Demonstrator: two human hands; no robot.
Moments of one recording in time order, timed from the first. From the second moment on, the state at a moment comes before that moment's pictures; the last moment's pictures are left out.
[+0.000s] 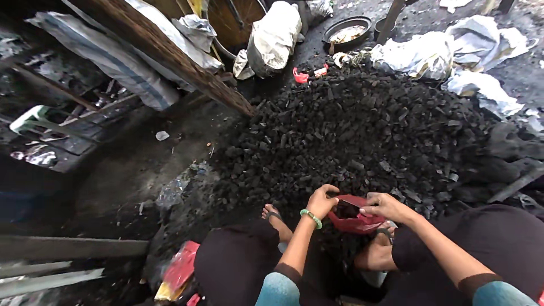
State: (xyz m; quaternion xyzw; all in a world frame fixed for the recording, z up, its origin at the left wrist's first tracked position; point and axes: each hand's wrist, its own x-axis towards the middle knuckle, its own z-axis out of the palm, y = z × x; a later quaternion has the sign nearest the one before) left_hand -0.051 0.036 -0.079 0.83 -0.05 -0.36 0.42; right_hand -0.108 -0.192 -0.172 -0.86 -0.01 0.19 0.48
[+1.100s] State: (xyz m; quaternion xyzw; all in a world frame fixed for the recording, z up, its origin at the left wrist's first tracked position) left_hand -0.056 0.045 -0.129 0.72 0.08 -0.29 0.63; right_hand -0.106 -0.200 -0.150 -0.95 0.01 -0.10 0.28
